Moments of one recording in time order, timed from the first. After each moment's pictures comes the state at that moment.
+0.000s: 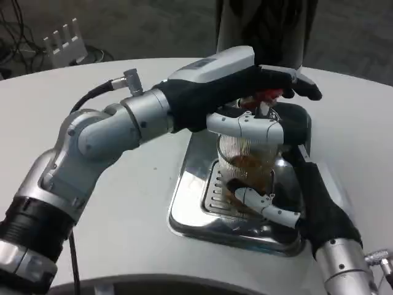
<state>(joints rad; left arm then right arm) -1.05 0.46 -0.28 0.52 0.24 -0.50 -0.55 -0.24 -0.03 0.14 -0.22 -0.48 0.30 -0.06</state>
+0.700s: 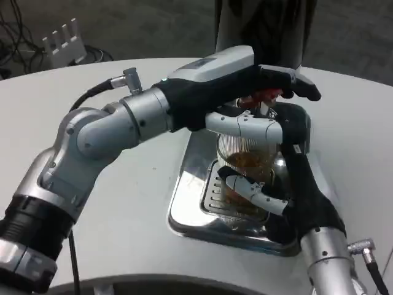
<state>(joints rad) -1.06 0.46 -0.27 0.53 0.24 -0.50 -0.56 -0.33 0.01 0.14 -0.09 -0.45 0.27 -0.14</state>
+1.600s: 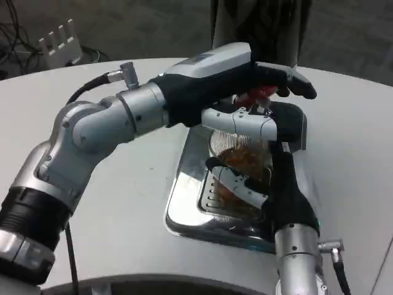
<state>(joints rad) -1.10 0.47 -0.27 0.60 0.24 -0.55 -0.57 -0.42 0.11 0.16 0.13 -0.43 0.19 -0.35</state>
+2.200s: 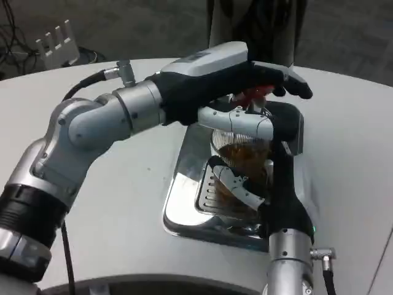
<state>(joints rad) -1.11 0.49 -0.27 0.61 0.24 -0.56 -0.58 -0.44 0.11 0.20 0.23 -0.43 0.12 -0.52</state>
